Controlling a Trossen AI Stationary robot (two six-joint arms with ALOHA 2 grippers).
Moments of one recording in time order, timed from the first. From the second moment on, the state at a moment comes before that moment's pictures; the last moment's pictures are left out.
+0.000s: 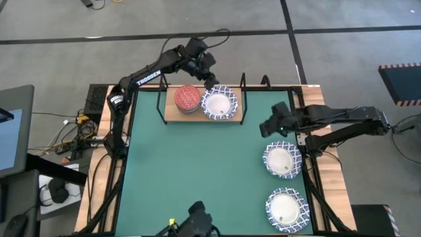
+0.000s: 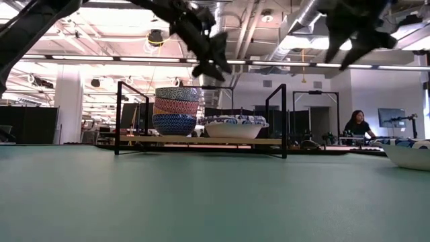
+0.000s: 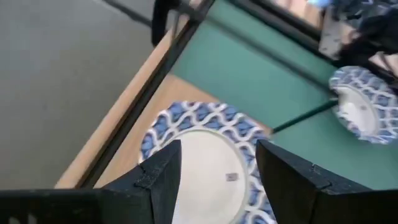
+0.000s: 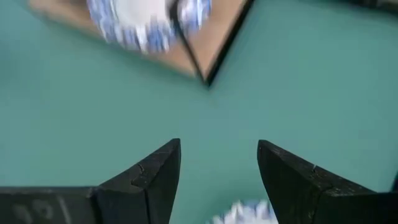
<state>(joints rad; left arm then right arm) 0.66 2.02 2.03 -0.76 0.33 -0.03 0.02 1.03 1.05 -1.09 0.46 1.08</state>
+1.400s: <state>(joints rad) 0.29 1.53 1.48 -0.39 0.07 -0.12 0.19 1.05 0.68 -1.07 -0.02 1.04</state>
